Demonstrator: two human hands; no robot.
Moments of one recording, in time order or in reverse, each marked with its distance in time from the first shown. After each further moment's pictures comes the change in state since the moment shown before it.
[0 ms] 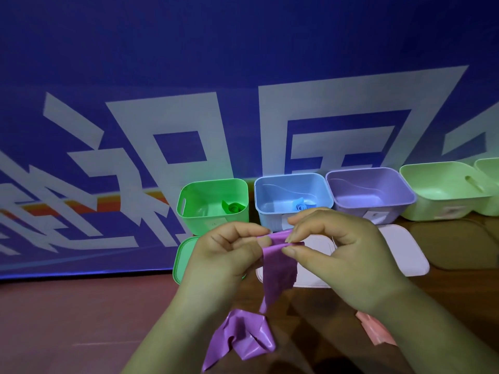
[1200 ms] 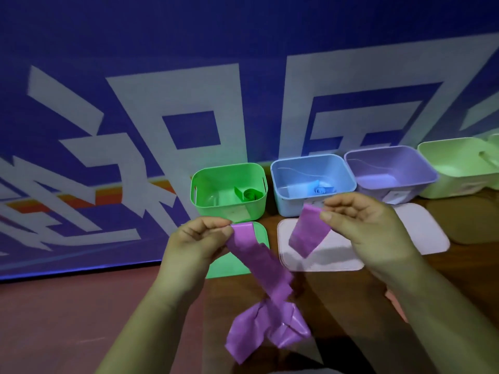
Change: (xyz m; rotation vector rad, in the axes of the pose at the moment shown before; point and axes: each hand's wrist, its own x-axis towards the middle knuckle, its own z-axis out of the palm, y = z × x) left_hand 0.064 -0.025 -0.144 0.089 0.090 -0.055; right_hand 0.030 0.044 0.073 0.319 0.242 0.485
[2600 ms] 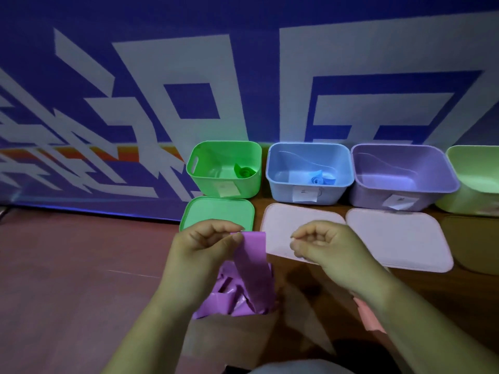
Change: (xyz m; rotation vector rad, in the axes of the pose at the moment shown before) left_hand -0.077 -0.027 0.128 0.137 0.205 0.101; right_hand 0.010 0.054 -0.086 -0.093 -0.457 0.221
